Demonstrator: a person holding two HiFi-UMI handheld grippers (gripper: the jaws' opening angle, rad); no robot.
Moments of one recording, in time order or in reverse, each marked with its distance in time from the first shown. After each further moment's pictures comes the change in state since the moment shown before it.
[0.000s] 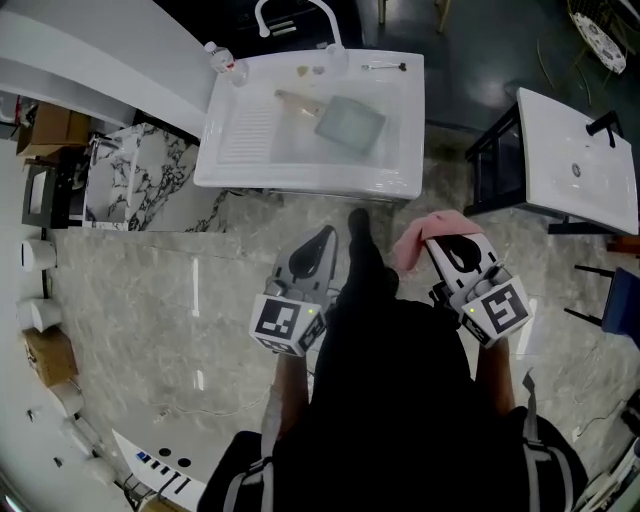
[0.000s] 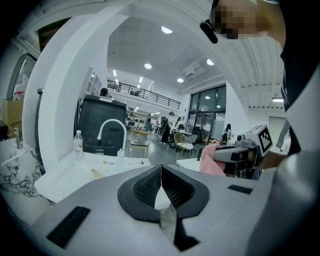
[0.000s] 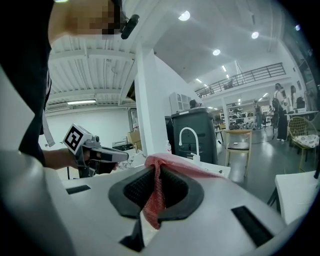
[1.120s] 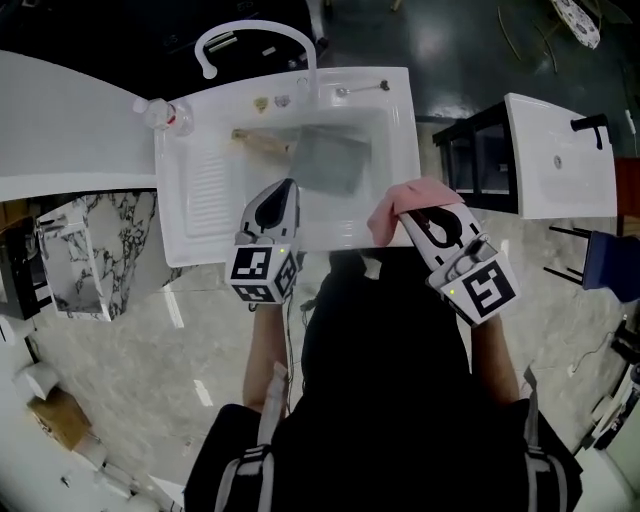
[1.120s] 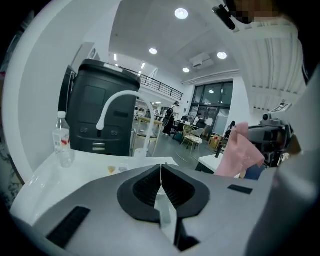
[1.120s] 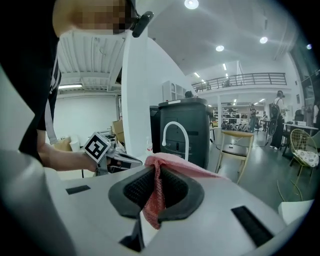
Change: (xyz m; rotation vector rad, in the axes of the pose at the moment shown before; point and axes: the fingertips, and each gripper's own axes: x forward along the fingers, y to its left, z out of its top) left arm 0.231 0.233 0.003 -0.082 0.158 -0.045; right arm 0.219 -0.131 0.048 -0.053 0.101 -0.108
